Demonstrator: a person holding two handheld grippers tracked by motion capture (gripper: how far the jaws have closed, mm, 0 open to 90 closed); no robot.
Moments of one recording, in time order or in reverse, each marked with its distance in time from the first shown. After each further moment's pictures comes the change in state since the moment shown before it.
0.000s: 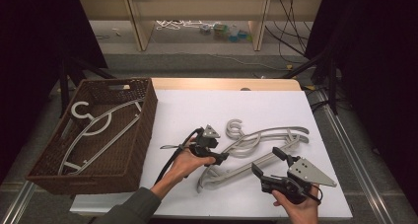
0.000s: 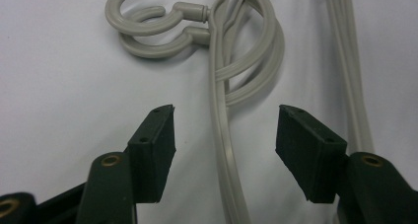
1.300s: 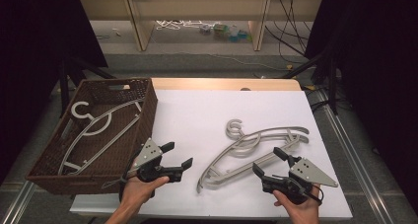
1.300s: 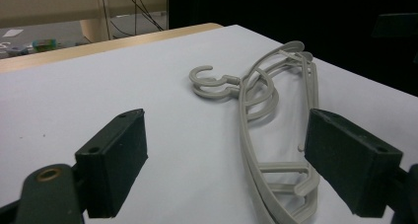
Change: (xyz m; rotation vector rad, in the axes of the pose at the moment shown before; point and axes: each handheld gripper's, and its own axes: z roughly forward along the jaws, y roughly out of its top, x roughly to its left) left arm -0.007 -0.077 -0.125 -0.441 0.122 -0.113; right arm -0.005 -0.002 0.001 -0.035 0.000 -0.016
